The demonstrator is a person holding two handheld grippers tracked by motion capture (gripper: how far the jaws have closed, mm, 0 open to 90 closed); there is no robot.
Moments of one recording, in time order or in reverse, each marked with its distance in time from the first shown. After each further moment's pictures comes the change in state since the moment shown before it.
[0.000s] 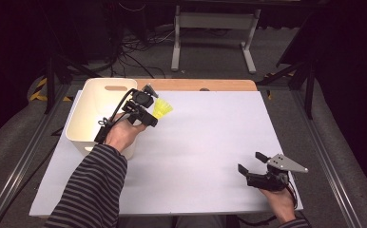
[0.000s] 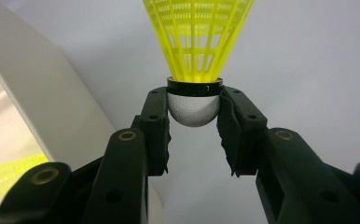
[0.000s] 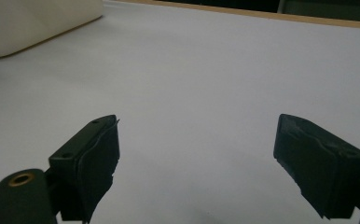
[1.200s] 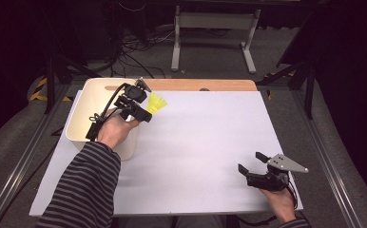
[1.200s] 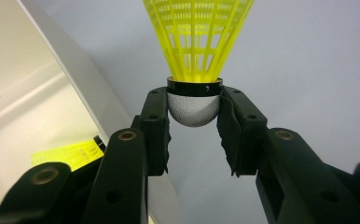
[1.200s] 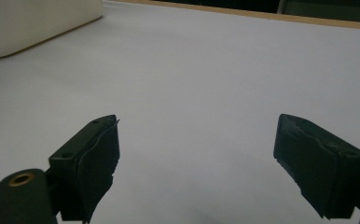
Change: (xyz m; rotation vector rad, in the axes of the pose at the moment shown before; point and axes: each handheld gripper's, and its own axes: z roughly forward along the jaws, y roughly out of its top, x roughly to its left) left arm 0.010 -0.002 -0.023 -0.026 0.021 -0.003; right arm 0.000 0.000 -0.001 0.001 -0.001 -0.002
